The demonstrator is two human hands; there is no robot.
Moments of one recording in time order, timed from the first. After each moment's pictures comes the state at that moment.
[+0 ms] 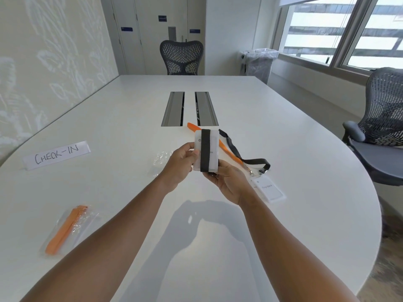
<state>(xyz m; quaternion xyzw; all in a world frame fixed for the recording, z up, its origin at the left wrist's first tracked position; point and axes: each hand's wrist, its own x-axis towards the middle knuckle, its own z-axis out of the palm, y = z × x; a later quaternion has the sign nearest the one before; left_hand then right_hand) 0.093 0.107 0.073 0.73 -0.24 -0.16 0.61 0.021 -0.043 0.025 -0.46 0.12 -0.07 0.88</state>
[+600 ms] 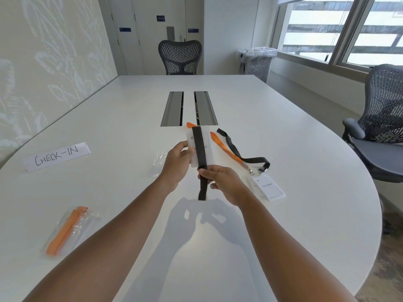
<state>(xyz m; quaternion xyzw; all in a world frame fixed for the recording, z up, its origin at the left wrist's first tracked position) 0.101 0.101 0.064 0.75 -0.18 -0.09 0.63 0.011 -0.030 0.035 -0.72 0.17 -0.04 0.68</state>
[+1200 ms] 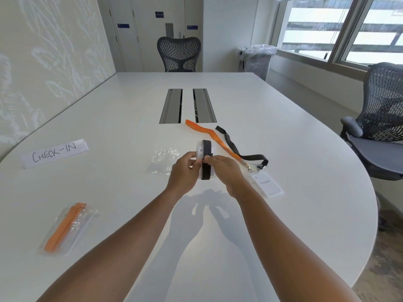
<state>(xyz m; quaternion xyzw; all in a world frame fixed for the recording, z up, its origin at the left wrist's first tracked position) 0.085 0.094 0.025 0.81 -0.23 -0.04 0.54 0.016 -0.029 0.051 -0.73 0.25 -0.12 0.62</state>
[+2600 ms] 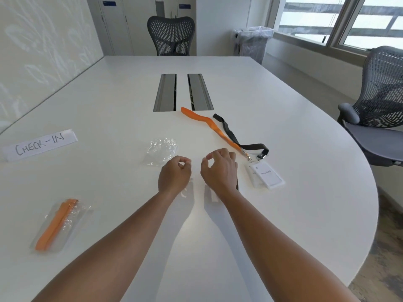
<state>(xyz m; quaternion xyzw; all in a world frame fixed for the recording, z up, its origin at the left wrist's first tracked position) 0.096 0.108 -0.004 0.87 -0.12 -0.05 0.47 0.031 -0.009 0.003 -0.89 0.26 -0.25 0.26</state>
